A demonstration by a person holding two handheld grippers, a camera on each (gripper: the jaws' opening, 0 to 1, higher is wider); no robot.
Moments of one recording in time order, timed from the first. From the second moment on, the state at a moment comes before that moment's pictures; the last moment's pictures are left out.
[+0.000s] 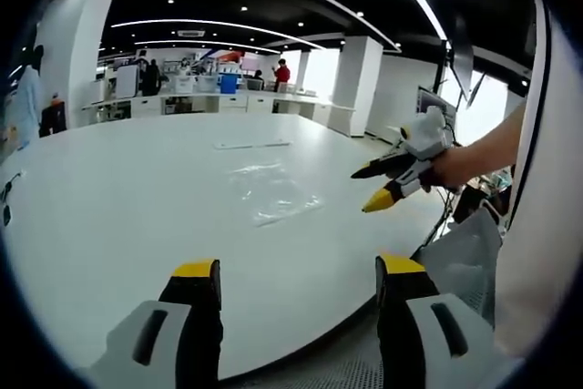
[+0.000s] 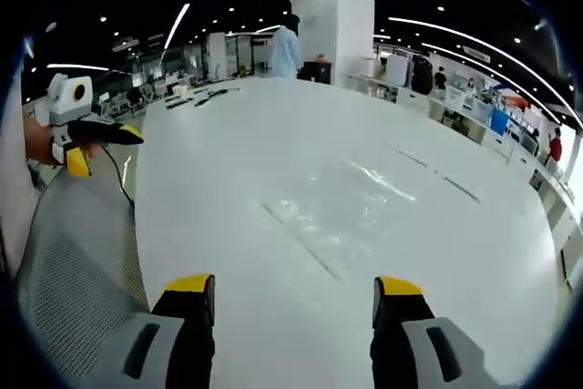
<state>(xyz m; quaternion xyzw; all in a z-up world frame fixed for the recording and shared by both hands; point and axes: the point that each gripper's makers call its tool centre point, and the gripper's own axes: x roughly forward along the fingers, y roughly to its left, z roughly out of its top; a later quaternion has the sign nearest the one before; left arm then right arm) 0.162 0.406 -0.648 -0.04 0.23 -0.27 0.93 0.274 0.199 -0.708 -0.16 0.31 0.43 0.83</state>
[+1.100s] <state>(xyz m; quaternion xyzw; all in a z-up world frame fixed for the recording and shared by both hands) 0.164 0.413 -0.654 -0.05 0.24 -0.26 0.93 0.316 0.211 -0.740 -0.26 0.31 0.46 0.79</state>
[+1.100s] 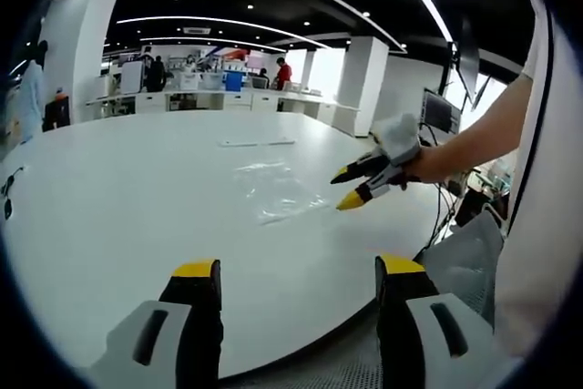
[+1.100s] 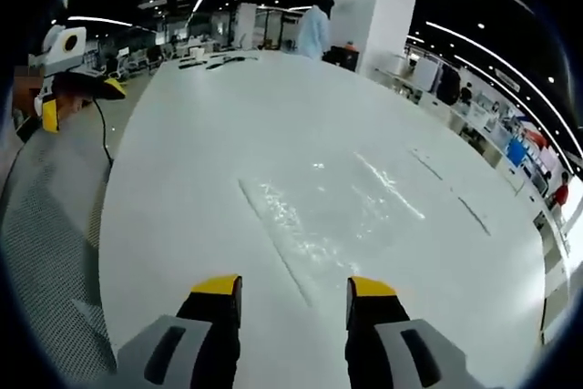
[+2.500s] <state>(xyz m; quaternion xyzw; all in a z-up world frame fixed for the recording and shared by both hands) 0.168 0.403 -0.640 -0.06 0.24 -0.25 0.94 0.332 0.208 -0.770 -0.35 0.34 0.48 0.73</state>
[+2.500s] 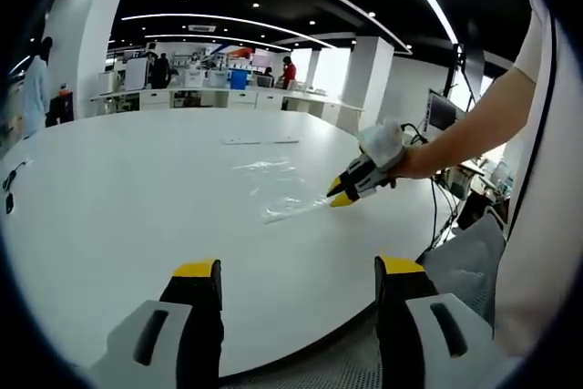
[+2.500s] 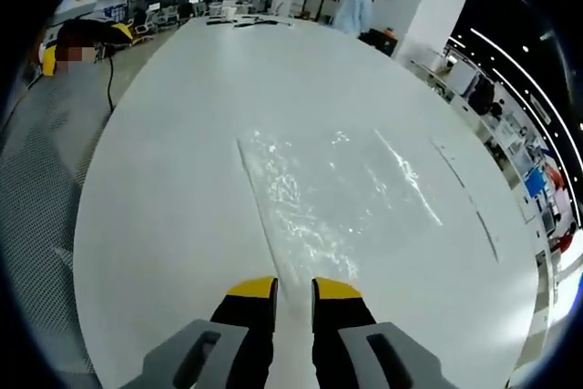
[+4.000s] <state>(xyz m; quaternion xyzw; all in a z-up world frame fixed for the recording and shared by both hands) 0.168 0.410 -0.650 -0.06 0.25 -0.25 0.93 0.333 0.214 -0.775 -0.34 0.34 0.51 0.71</state>
